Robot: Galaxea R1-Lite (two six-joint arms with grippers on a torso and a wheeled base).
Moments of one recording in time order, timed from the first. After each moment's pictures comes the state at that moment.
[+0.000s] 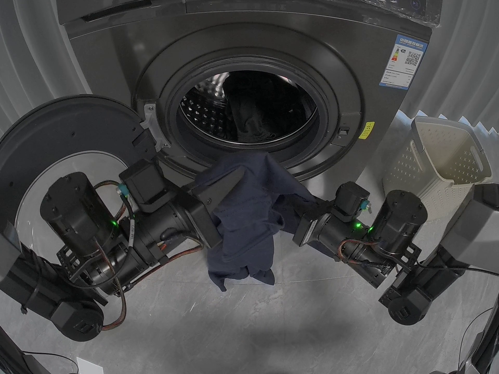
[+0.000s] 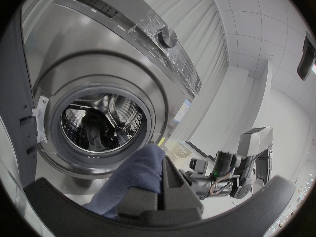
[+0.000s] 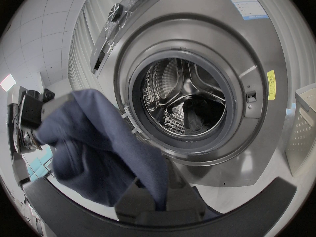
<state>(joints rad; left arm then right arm) -0.65 1.74 -0.54 -1.46 -0.19 -0.23 0.69 2.03 -0.66 -1.54 -0.04 0.15</state>
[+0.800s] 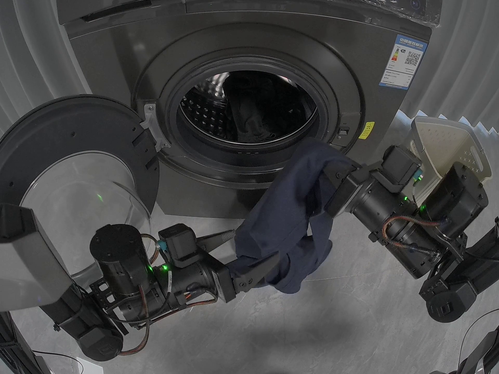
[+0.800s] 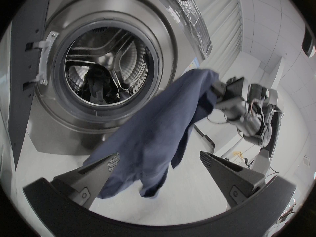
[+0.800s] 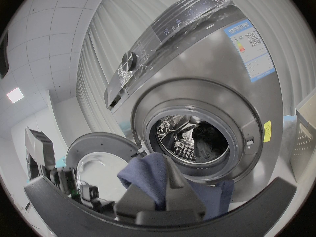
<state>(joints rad) -0.69 1.90 -0.40 -1.49 -0.20 -0.27 0.74 1.78 -0.62 -1.52 -0.05 0.19</state>
